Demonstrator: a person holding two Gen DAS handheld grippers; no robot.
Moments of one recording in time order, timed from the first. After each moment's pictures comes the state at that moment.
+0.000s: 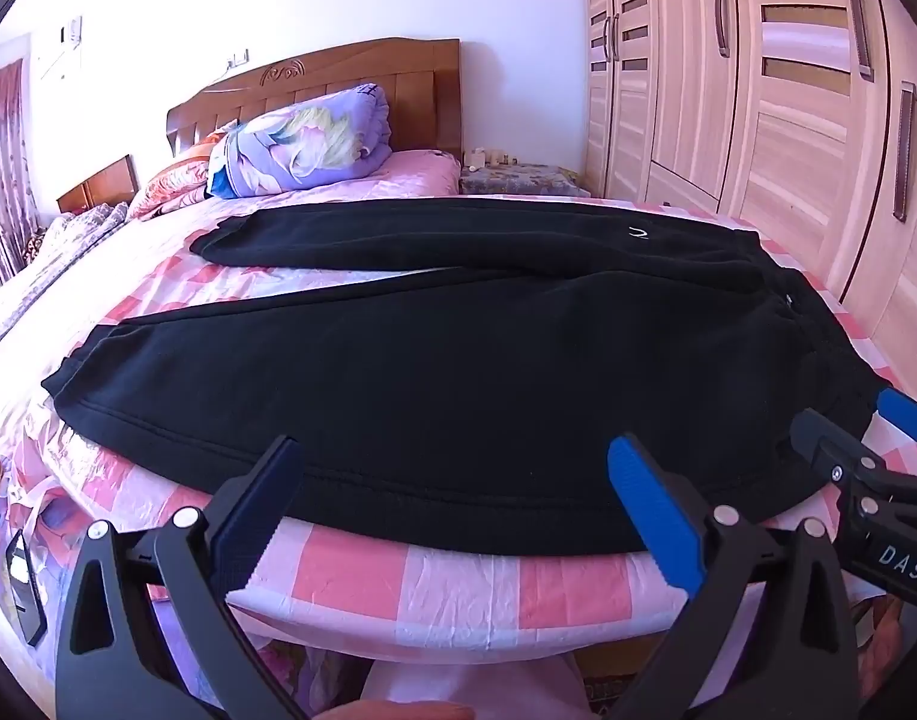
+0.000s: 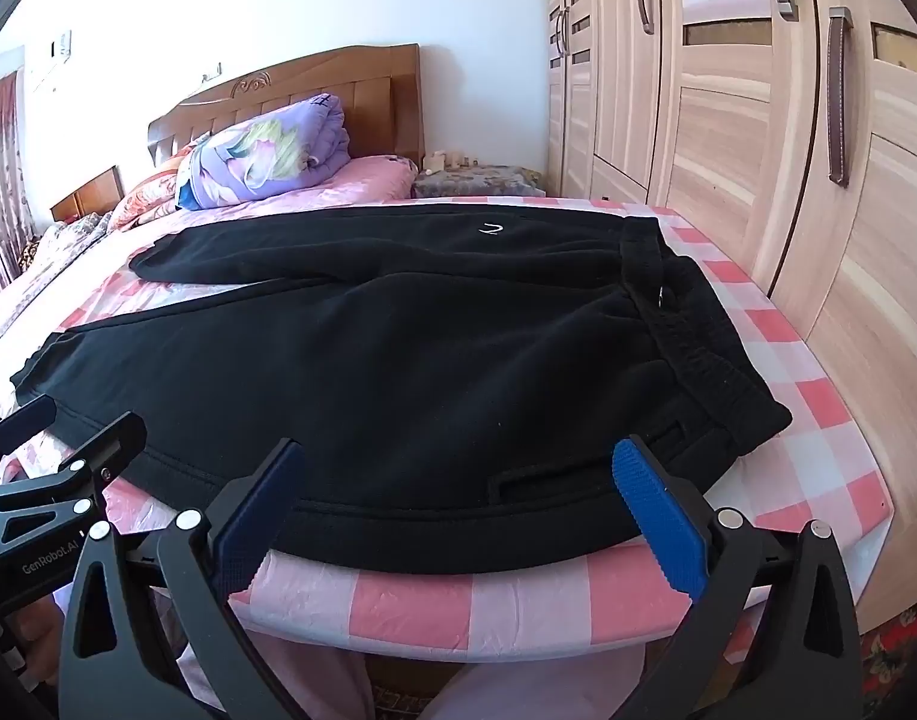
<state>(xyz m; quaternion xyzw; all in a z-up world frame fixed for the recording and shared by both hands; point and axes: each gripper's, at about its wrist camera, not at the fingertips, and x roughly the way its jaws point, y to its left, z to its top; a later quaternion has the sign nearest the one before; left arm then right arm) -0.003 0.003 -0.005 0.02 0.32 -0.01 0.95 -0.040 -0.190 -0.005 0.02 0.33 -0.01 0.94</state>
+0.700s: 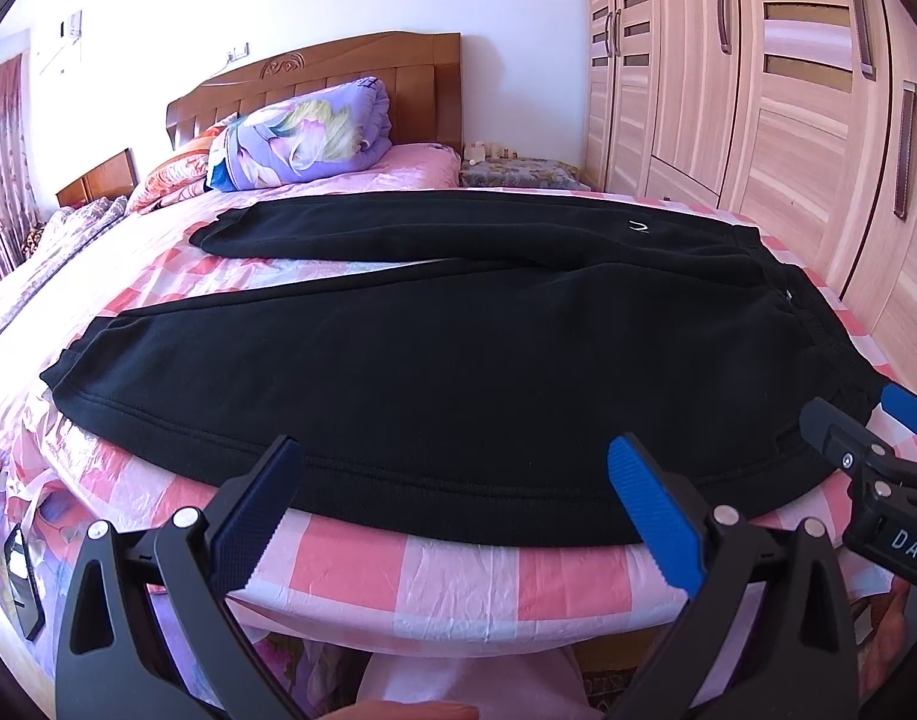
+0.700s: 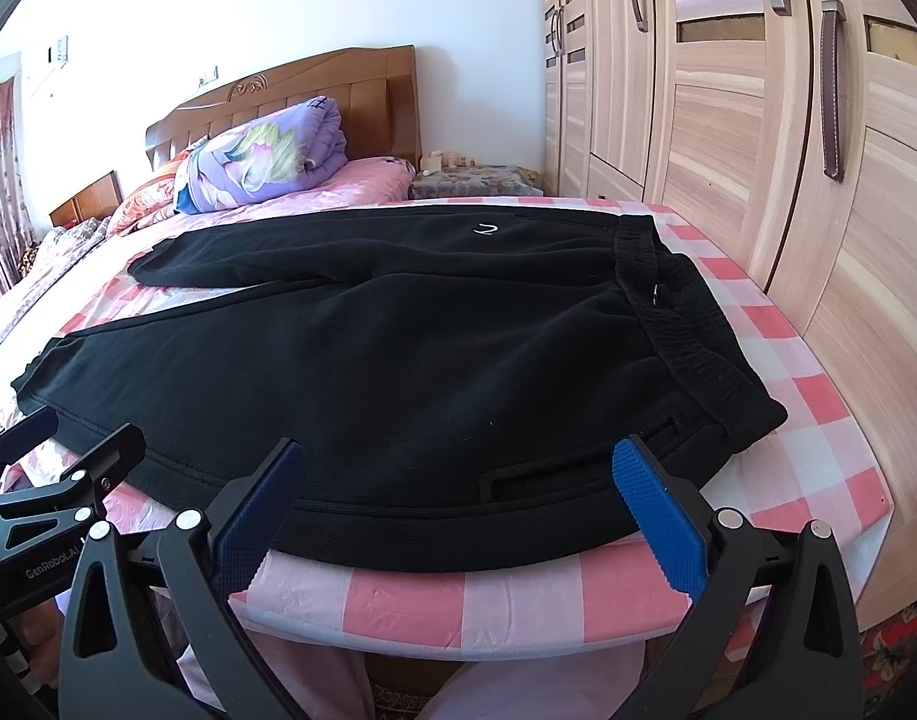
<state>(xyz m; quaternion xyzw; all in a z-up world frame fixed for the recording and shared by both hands) -0.003 0.004 -0.008 0.02 0.33 -0.01 0.94 -0.043 -0.196 -0.006 0.03 0.33 -0.01 0.94</state>
